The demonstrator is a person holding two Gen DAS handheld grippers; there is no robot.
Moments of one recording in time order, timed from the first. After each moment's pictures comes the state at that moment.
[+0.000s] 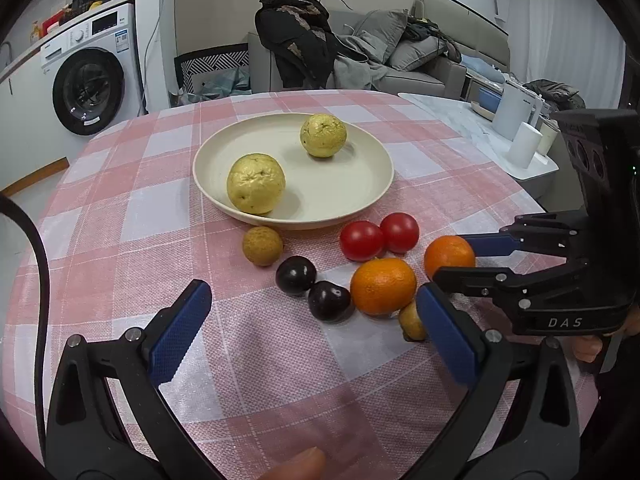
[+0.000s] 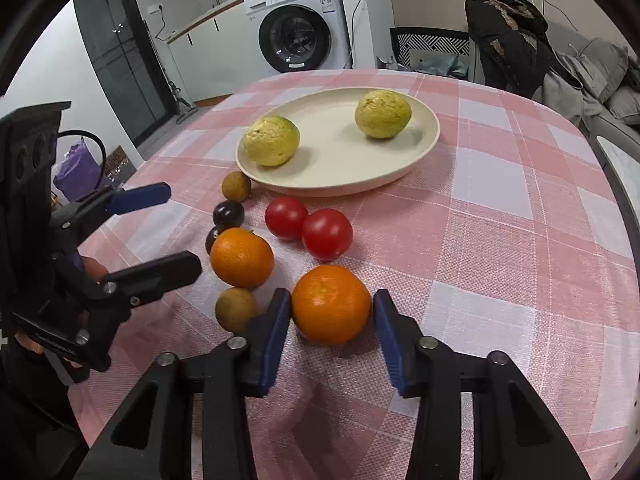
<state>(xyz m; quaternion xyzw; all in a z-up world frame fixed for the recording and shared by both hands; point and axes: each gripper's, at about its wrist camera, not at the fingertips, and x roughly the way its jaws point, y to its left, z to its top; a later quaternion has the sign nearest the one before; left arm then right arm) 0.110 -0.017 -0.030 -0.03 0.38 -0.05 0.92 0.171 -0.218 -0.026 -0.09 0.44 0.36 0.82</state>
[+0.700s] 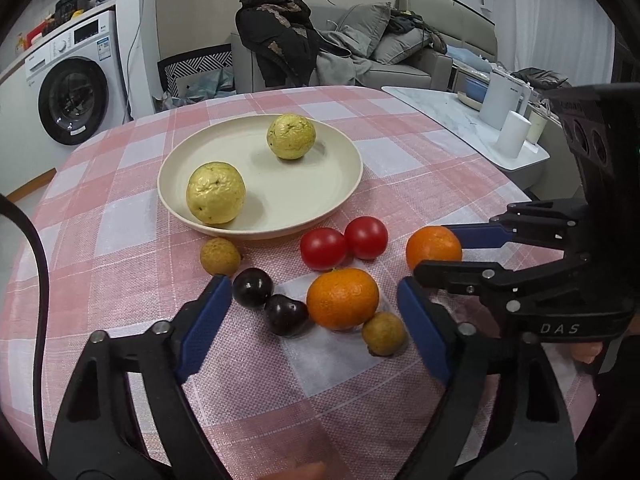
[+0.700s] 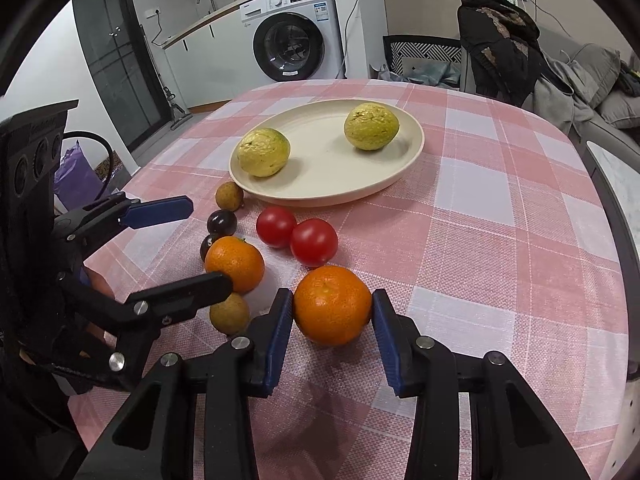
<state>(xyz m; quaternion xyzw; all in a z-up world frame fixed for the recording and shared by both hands) 0.120 -0.044 -0.029 -0.01 0.38 -0.07 0.92 0.169 -0.226 -0.019 -0.10 0.43 0.35 0.83</state>
